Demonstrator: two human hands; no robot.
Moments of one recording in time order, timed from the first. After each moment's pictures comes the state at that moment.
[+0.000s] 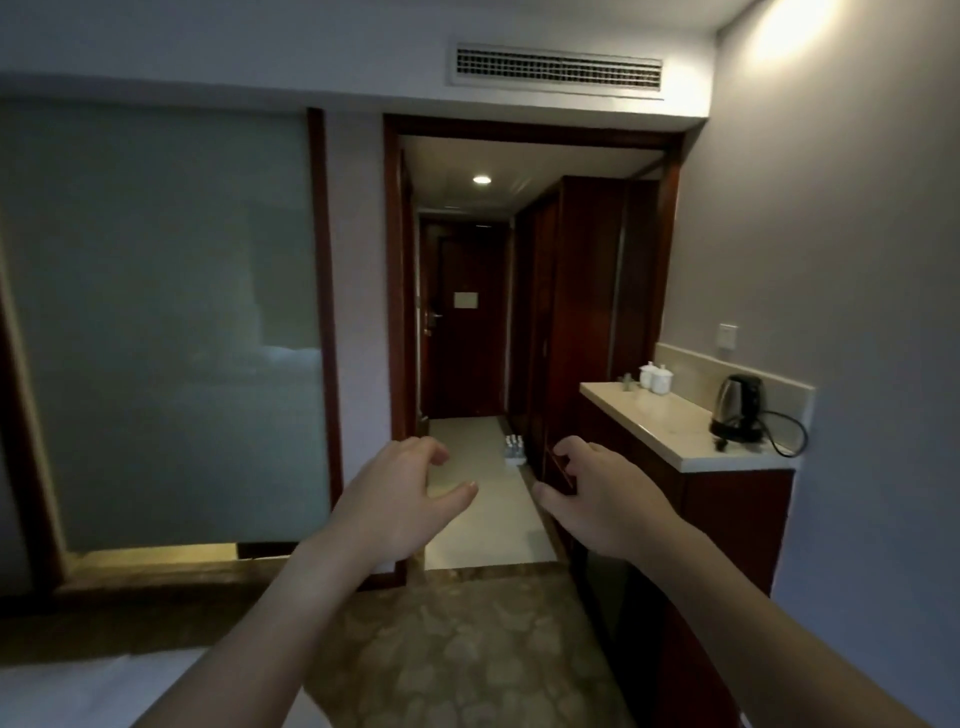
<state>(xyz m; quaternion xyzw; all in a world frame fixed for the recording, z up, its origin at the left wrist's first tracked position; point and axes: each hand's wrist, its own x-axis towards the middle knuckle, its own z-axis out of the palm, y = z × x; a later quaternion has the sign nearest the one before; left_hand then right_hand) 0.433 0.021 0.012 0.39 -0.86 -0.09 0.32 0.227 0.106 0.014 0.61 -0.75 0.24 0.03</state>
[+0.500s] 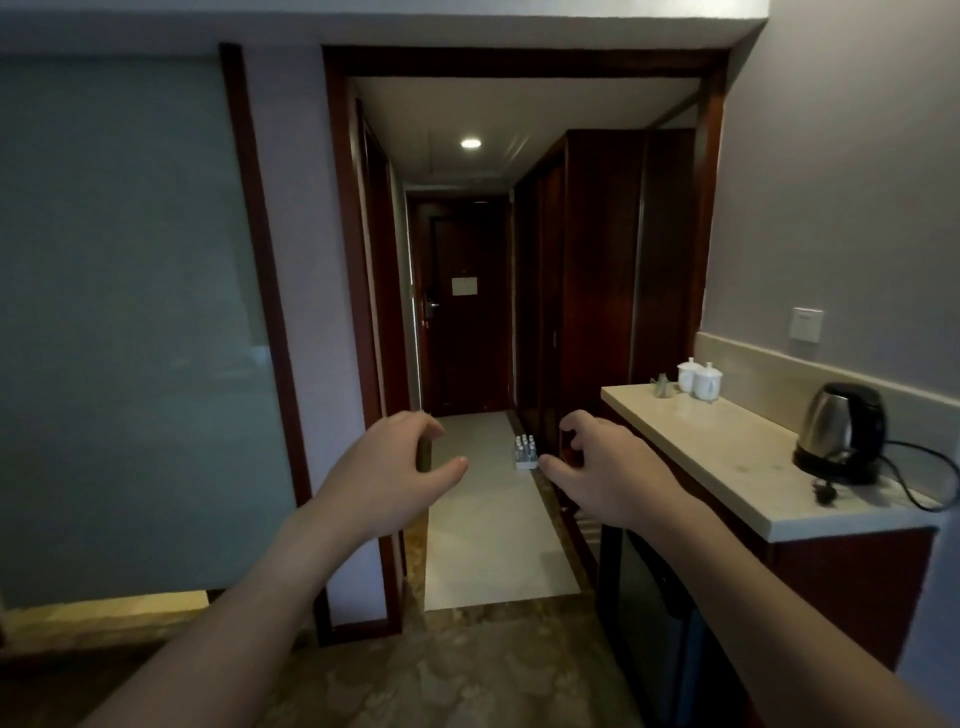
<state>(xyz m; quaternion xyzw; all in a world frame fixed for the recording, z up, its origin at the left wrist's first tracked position) 0.228 -0.313 0.030 0.37 -0.87 -0.08 0.30 0.013 -0.227 0.022 0.59 -0.75 0.29 0.02</state>
